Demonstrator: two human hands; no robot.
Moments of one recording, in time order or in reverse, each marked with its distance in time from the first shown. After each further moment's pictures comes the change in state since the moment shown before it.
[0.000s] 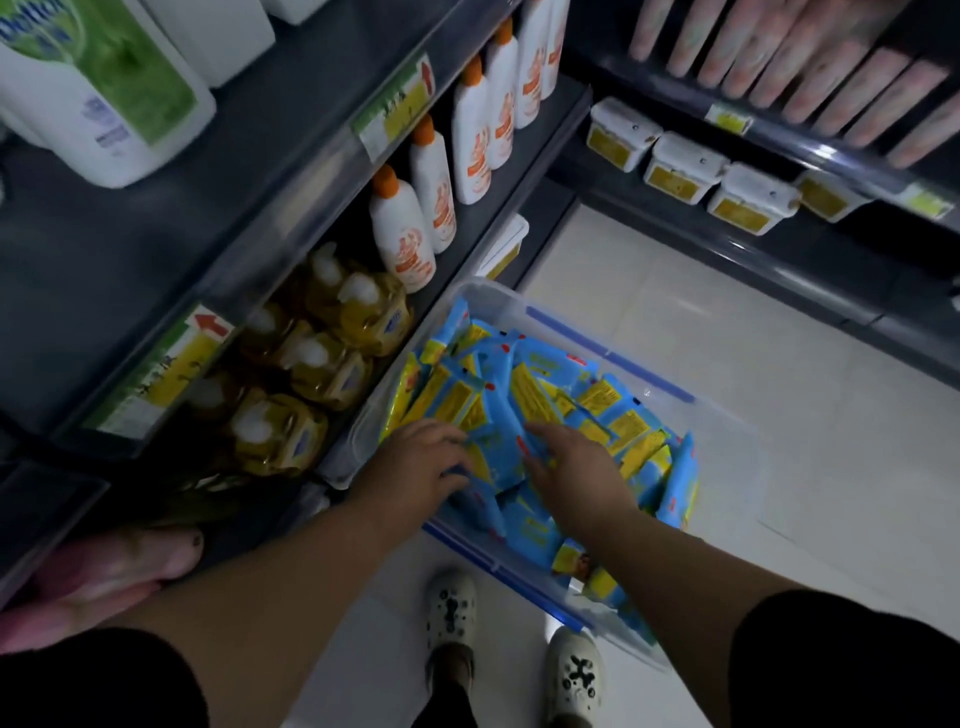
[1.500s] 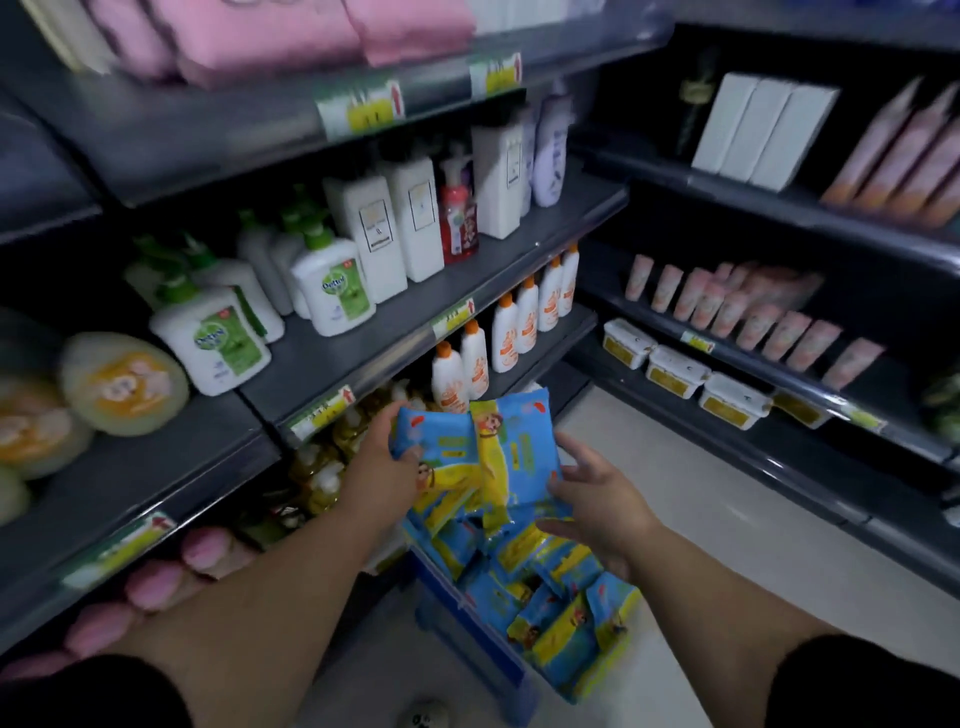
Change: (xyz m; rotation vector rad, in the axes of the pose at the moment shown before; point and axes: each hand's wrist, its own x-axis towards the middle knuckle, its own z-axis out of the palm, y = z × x) left_hand -0.103 0.161 -0.097 -0.763 0.721 -0.426; right_hand -0.131 -0.037 -0.153 0.934 -0.161 -0.046
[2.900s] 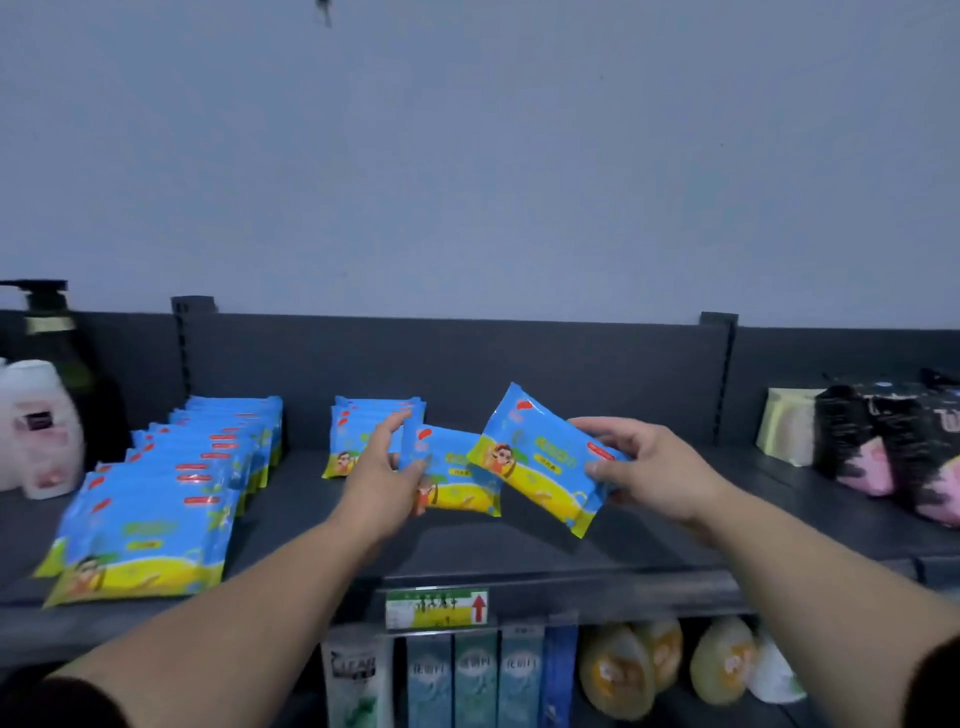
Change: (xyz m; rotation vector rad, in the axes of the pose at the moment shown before) left_hand -0.248 0.042 -0.644 -0.181 0.802 0.332; right_hand -0.246 -0.219 0.572 -0.539 -0.718 -0.816
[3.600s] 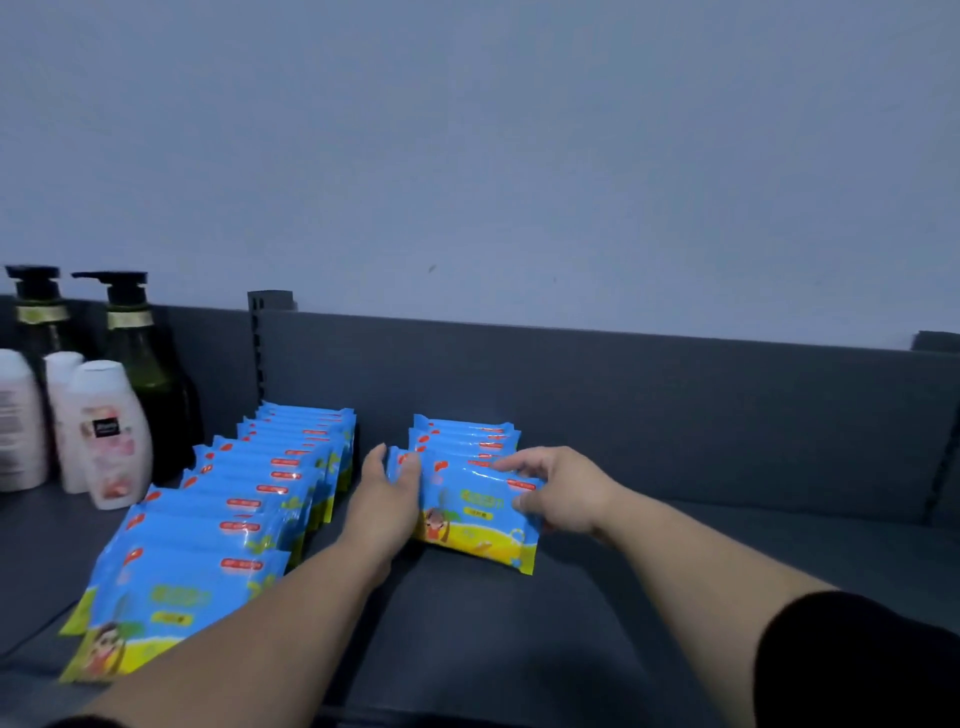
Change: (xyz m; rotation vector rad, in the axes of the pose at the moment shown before) left_hand 0.098 -0.060 -0.068 0.183 0.336 -0.226; right_hand 0.183 0.012 0.152 -0.291 -0.333 -0.004
